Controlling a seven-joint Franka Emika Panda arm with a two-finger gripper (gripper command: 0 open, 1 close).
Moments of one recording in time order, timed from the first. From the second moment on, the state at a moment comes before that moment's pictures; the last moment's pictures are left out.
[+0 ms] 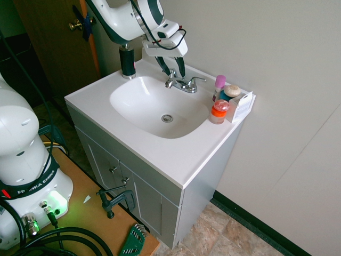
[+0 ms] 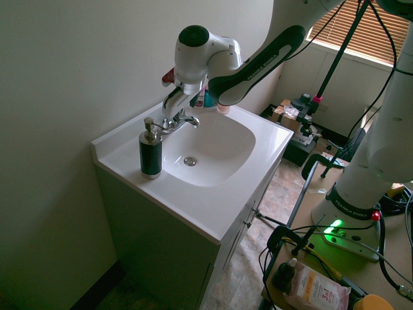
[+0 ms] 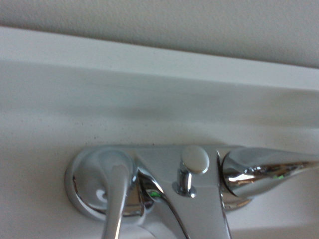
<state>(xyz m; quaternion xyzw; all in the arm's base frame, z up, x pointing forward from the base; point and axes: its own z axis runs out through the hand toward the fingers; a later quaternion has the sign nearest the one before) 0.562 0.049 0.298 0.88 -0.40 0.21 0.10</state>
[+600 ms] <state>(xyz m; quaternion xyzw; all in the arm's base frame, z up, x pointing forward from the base) 0.591 0.079 0.296 0.89 -0.41 0.20 0.08</state>
